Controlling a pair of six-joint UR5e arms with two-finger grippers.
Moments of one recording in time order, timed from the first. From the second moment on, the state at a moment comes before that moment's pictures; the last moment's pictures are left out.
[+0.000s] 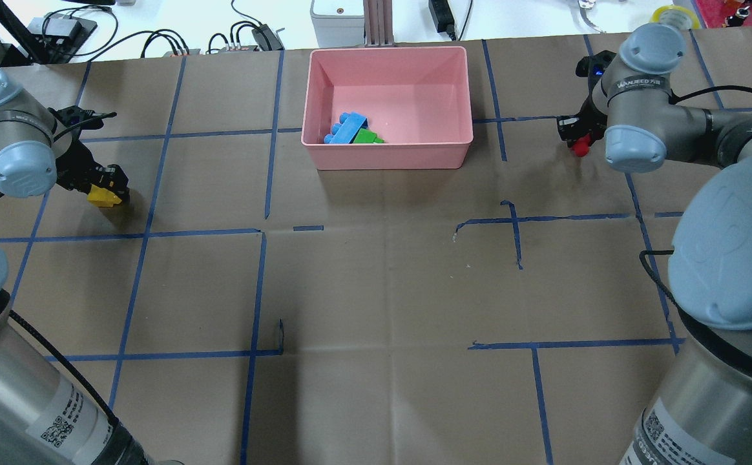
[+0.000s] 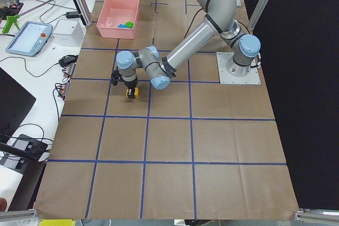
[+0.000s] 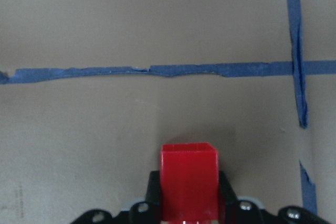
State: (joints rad) left arm -1.08 -2.20 -1.59 -0.92 1.58 0.56; right arm 1.35 -0.96 1.64 -2.50 -1.58 -0.19
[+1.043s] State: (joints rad) left arm -1.09 -2.02 -1.40 -1.26 1.58 0.56; right arm 1.57 -1.13 1.42 -2.16 -1.48 0.10
